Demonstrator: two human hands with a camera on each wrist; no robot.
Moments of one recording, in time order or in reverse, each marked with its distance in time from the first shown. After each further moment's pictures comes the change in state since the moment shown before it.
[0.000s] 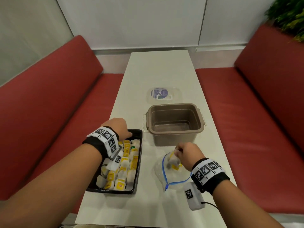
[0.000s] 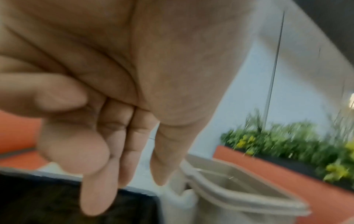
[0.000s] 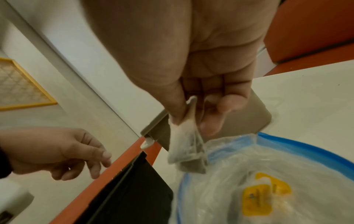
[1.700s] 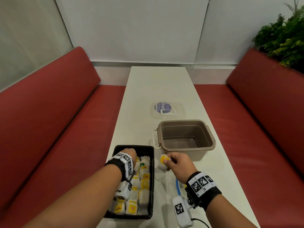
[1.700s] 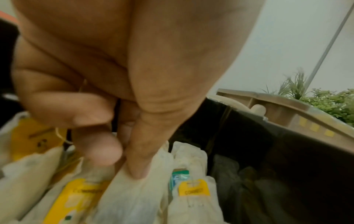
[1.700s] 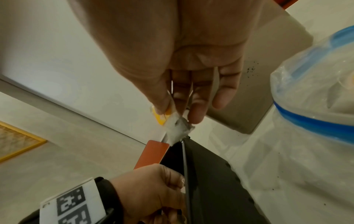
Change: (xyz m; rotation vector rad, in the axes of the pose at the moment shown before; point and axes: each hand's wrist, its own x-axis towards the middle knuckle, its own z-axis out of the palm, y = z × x) left_hand 0.057 -0.028 0.088 0.023 -0.277 0.051; right_hand 0.022 -0.070 0.042 0.551 0.102 -0.113
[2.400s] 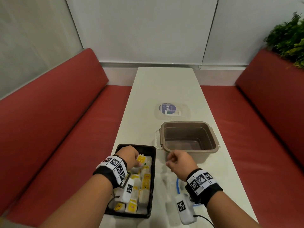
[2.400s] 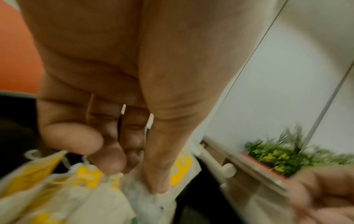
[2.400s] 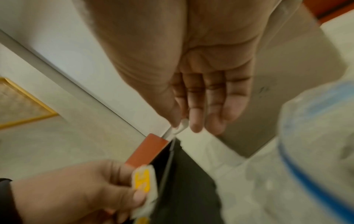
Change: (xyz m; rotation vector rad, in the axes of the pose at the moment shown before) left_hand -0.059 -0.006 -0.019 -0.366 0.178 0.148; right_hand 0.014 -0.002 -0.010 -0.240 -0.034 0.034
